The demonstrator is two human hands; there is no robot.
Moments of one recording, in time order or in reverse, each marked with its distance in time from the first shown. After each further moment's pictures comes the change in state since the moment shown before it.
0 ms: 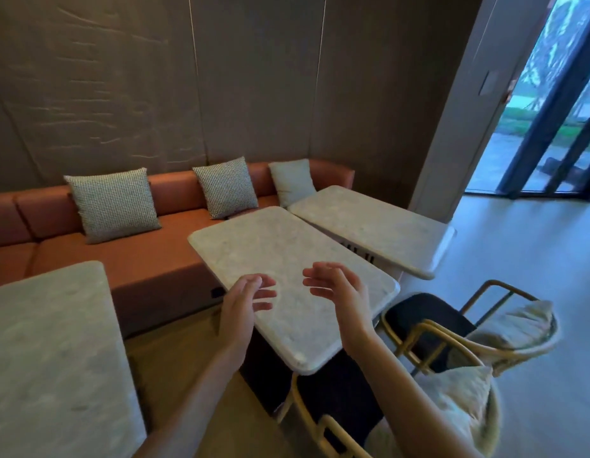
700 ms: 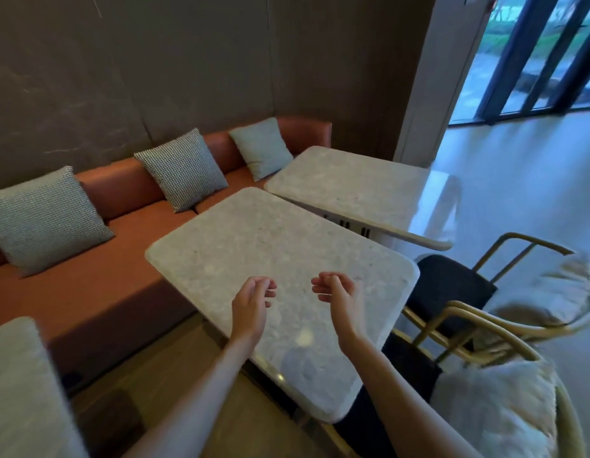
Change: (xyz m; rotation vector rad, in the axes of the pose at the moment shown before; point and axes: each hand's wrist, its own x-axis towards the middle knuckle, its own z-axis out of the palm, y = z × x) left_hand 0.248 -0.133 0.046 0.303 -0.111 -0.138; right_hand 0.215 0.139 0.012 -0.081 0.380 0.209
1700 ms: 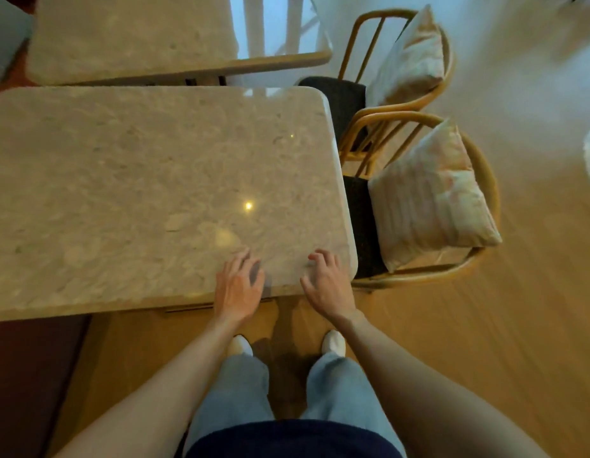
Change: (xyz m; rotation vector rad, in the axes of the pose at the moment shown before) left_hand 0.099 -0.217 -0.026 0.936 -0.992 0.397; right_hand -0.038 0.261 0.060 -1.035 0.359 0.305
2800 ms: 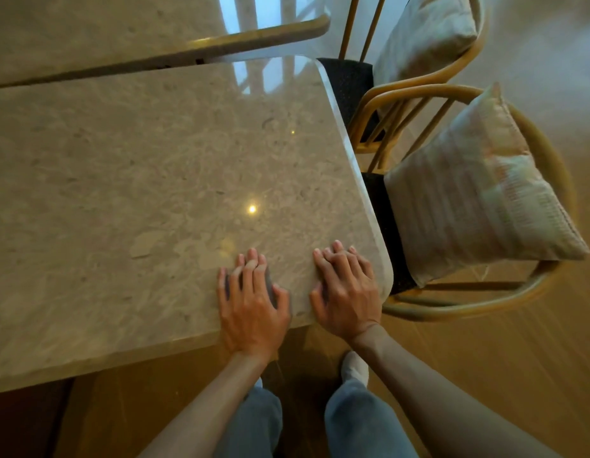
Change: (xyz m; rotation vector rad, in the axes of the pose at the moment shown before) left_hand 0.059 0.012 0.074 0.329 0.491 0.164; right_hand 0.075 0.049 0.035 -0.192 0.504 -0.397
